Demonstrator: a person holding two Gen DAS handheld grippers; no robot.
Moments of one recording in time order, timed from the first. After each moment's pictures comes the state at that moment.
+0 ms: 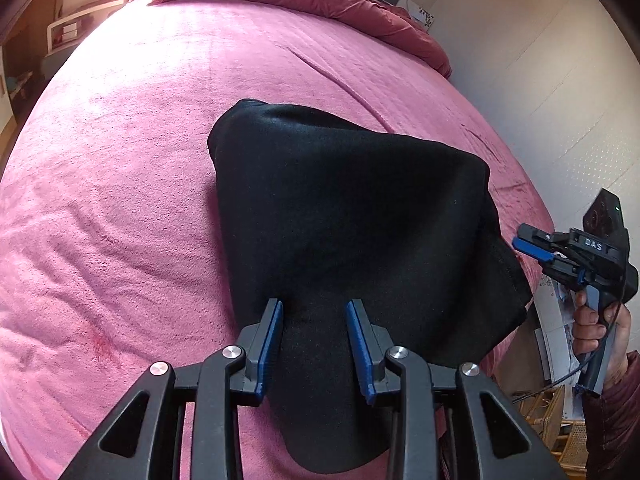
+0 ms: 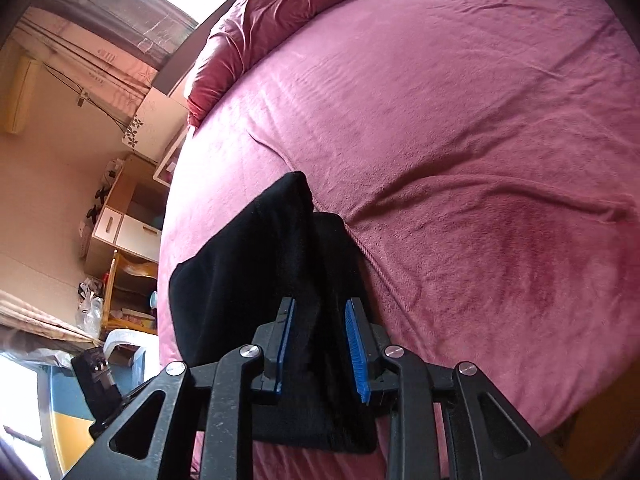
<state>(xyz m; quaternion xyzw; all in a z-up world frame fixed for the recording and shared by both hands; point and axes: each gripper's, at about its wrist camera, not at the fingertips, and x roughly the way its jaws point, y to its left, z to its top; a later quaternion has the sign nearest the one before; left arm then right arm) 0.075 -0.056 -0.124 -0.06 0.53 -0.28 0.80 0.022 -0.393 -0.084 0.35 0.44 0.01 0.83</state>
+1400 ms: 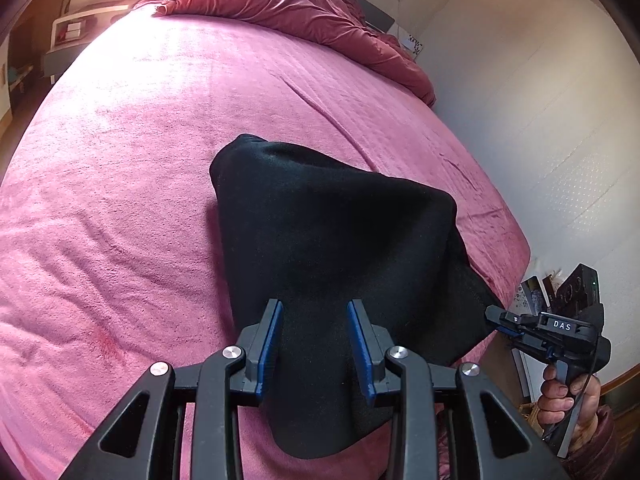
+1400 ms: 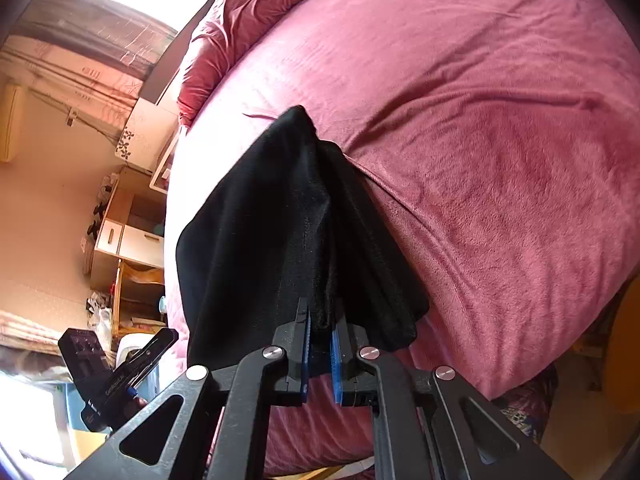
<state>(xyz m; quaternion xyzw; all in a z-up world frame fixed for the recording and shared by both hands) 0.063 0.016 -0.081 -0.10 0.50 -0.30 0.81 -0.019 -0.359 -0.103 0.39 0.44 -0.01 0.80</state>
